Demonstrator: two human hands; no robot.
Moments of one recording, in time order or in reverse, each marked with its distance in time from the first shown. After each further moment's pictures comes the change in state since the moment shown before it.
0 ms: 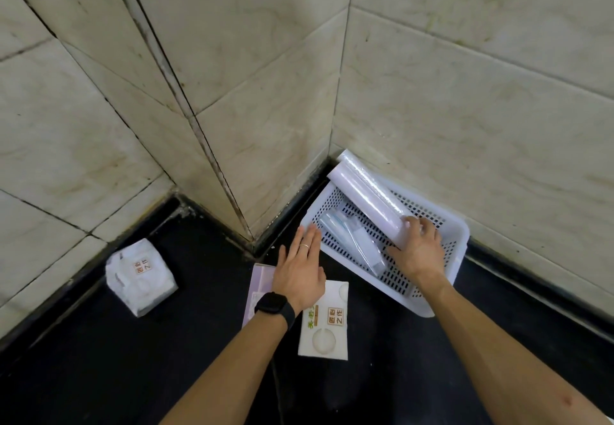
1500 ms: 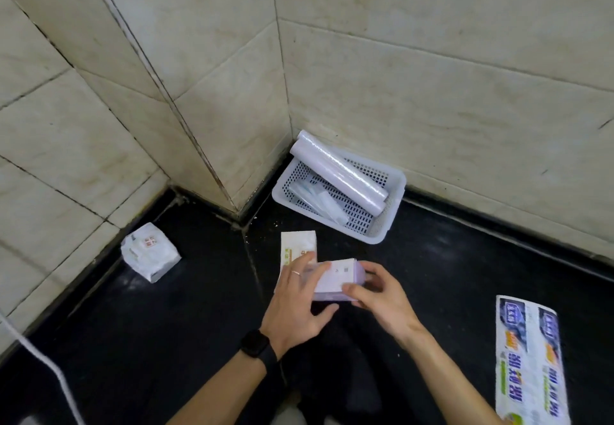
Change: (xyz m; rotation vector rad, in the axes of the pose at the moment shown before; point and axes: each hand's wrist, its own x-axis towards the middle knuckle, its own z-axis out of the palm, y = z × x) left_hand -0.184 0.081 -0.011 -0.219 0.149 0.284; right_hand -0.258 0.021 -0.065 1.051 -0.370 0.179
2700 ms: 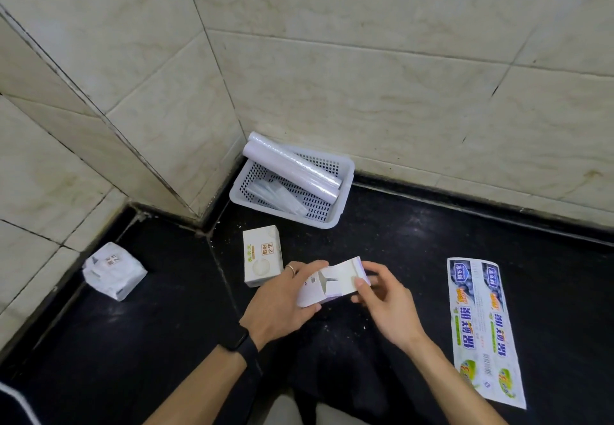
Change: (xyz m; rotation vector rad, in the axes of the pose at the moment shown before) left_hand 0.003 0.072 -0.014 0.039 -0.350 0.011; right_hand -0.065 0.043 -0.061 -0.099 0.225 -0.195
